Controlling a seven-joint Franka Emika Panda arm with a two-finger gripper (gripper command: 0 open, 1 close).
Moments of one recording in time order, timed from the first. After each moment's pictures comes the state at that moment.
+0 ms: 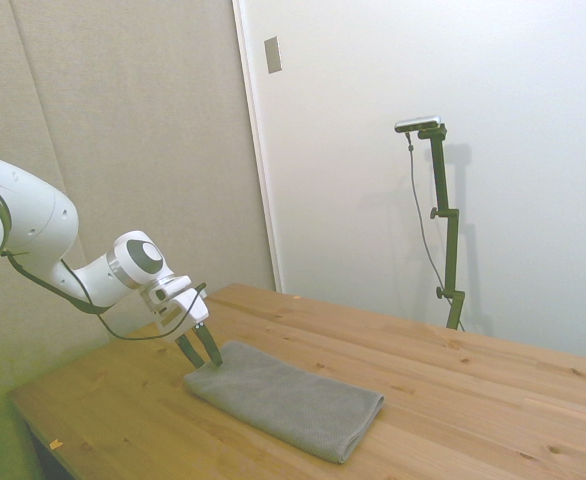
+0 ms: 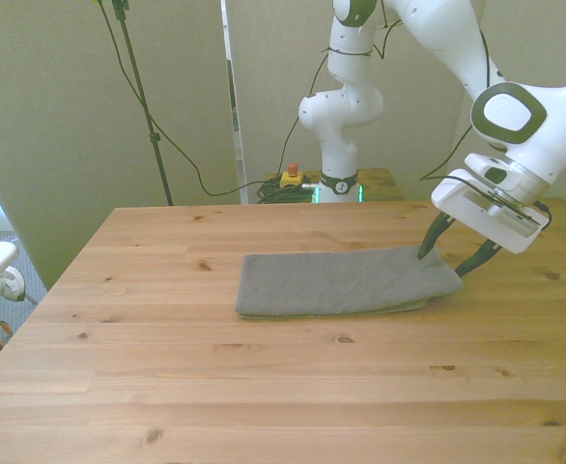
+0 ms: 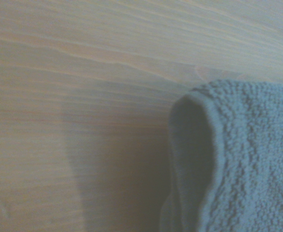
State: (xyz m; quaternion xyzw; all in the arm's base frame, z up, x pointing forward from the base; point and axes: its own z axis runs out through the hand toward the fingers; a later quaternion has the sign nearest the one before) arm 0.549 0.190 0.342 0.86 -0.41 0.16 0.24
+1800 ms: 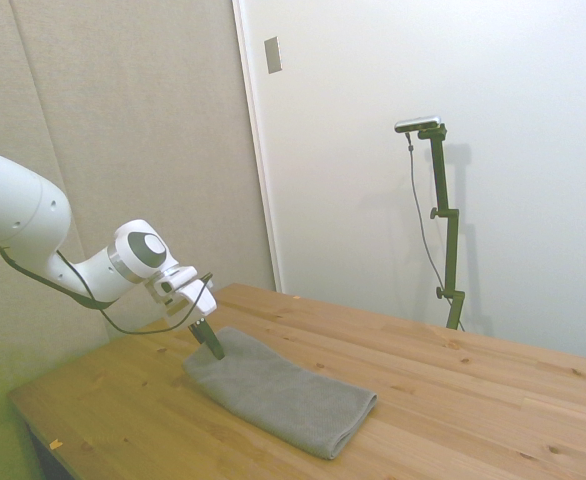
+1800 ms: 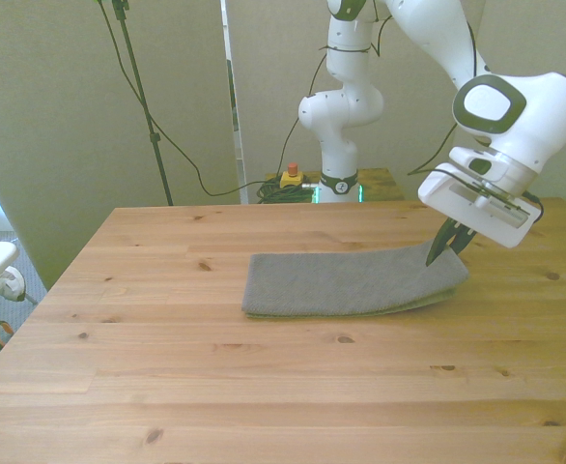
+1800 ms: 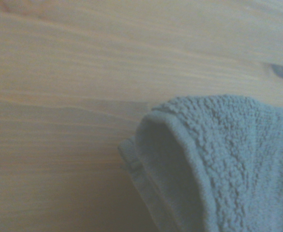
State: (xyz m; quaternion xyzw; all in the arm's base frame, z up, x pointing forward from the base) arm 0.541 0.164 0.391 0.87 -0.42 0.19 0.18
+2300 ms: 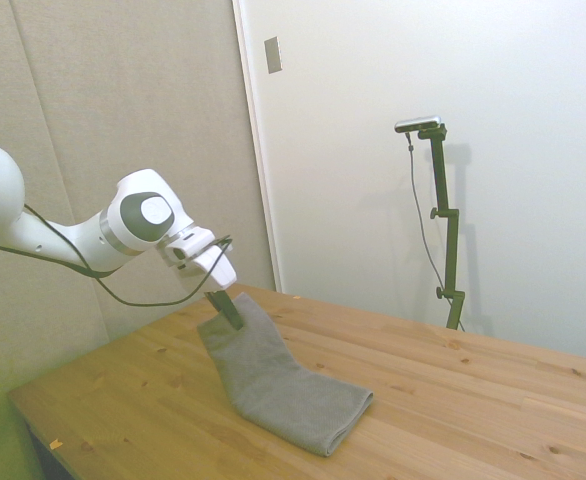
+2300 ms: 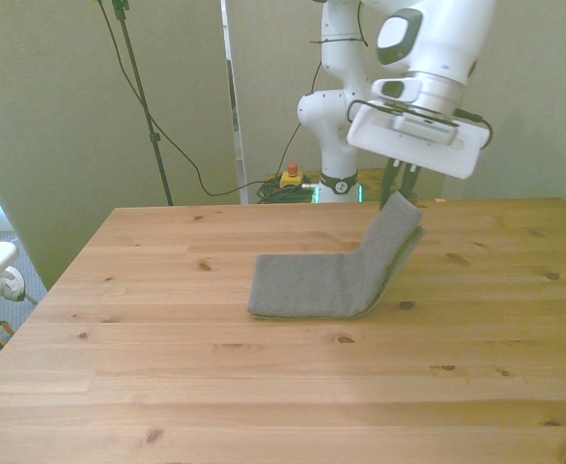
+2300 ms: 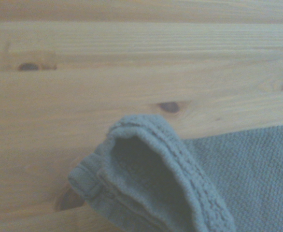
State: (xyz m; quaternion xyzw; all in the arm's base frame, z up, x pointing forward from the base) arm 0.525 0.019 0.486 0.85 -0.49 0.19 0.07
